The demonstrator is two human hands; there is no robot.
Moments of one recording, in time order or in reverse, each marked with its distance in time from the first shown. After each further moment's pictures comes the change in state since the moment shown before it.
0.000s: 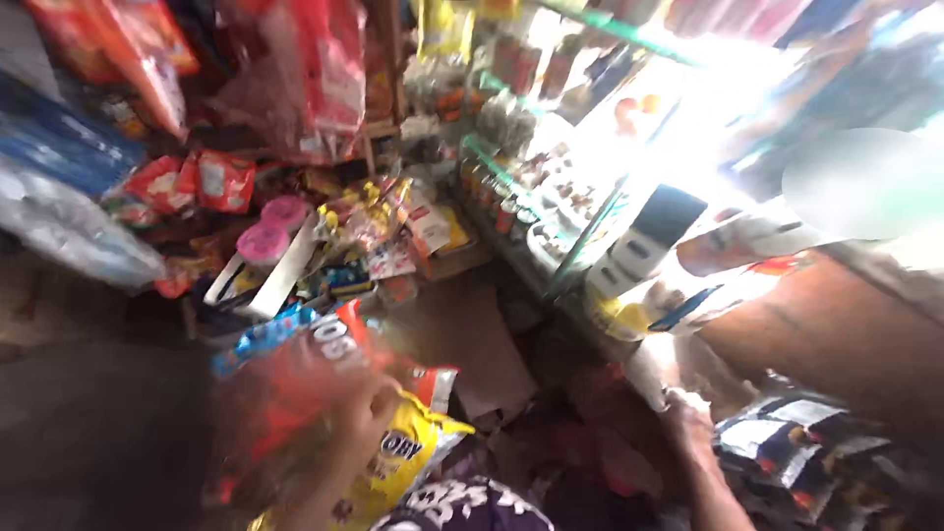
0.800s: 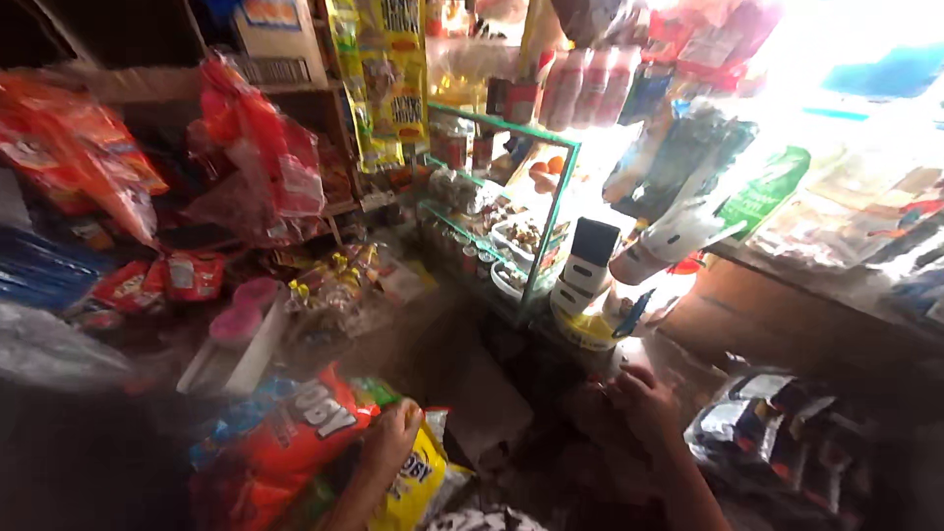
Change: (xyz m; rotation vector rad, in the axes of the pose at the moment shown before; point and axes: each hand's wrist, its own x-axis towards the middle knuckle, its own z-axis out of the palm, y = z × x) left_hand 0.049 -0.002 0.040 0.279 -0.392 -0.189; right_hand -0.054 -0.077 -0.040 1.479 0.084 -0.053
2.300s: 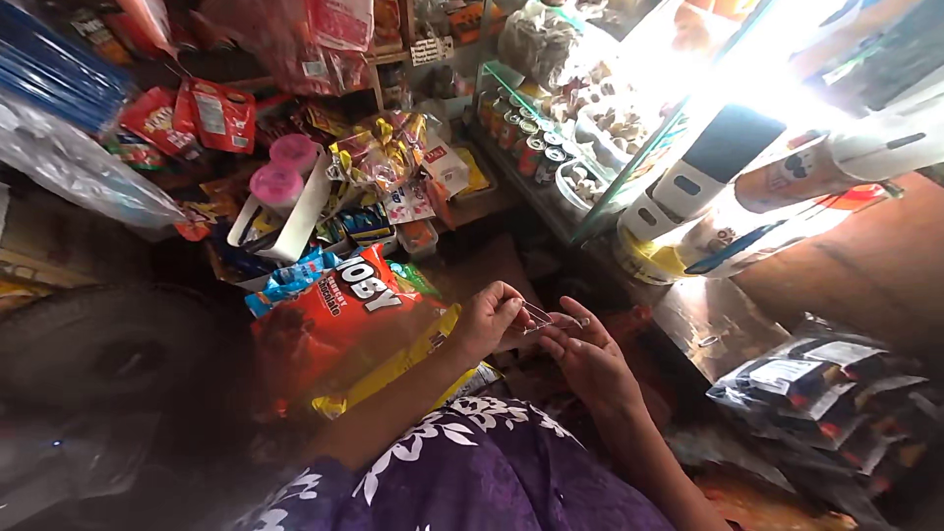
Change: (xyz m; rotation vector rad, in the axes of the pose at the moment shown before) left_hand -0.017 0.075 -0.010 -1.048 -0.152 0.105; right_hand -0.115 -0.016 0.111 0.562 -0.669 0.254
